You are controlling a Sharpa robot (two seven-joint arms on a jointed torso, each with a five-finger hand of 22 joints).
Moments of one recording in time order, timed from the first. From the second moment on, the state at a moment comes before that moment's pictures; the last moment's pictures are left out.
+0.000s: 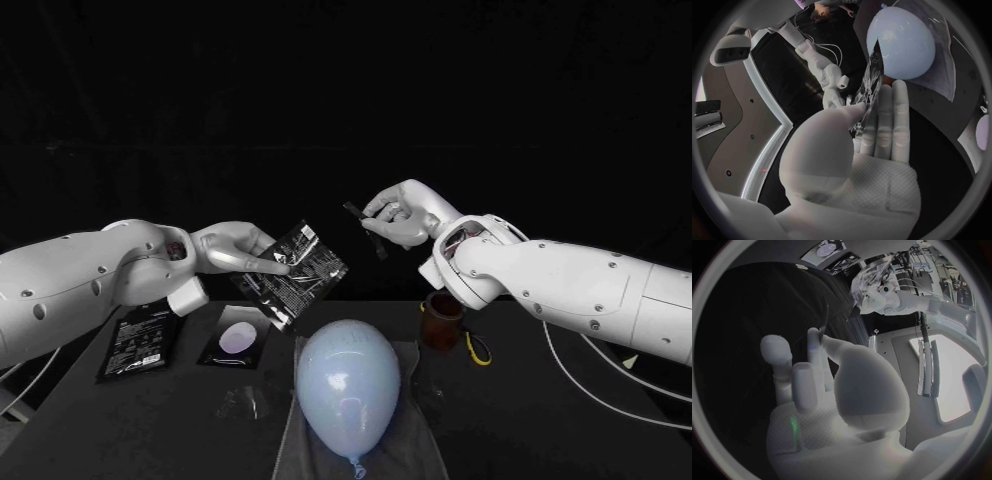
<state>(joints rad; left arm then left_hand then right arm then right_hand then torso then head) 1.46 -0.80 -0.04 1.17 -0.55 0.43 0.13 1.42 -0.04 0.63 0.06 0.04 0.93 0.15 0.36 0.33 1.36 0.07 0.08 0.17 1.27 0.02 0.33 0.62 0.17 1.20 0.10 0.51 0.23 1.50 -0.59 -0.15 1.29 -0.88 -0.55 0.15 1.35 -0.06 0.58 0.05 0.05 1.01 0.10 0.40 0.36 1.39 0.05 0.11 0.12 1.47 -0.04 1.41 1.11 0.12 1.28 0.06 1.02 0.81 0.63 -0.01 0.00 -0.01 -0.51</state>
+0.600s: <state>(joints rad) 1.46 -0.79 -0.03 1.02 -0.44 0.27 0.19 1.42 -0.04 0.63 0.06 0.05 0.93 0.15 0.36 0.33 1.36 0.07 0.08 0.17 1.28 0.01 0.33 0.62 0.17 1.20 0.10 0.52 0.23 1.44 -0.59 -0.15 1.40 -1.03 -0.49 0.19 1.34 -0.06 0.60 0.04 0.05 1.01 0.10 0.39 0.39 1.39 0.05 0.10 0.12 1.47 -0.04 1.41 1.09 0.12 1.27 0.06 1.02 0.80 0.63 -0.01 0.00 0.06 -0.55</state>
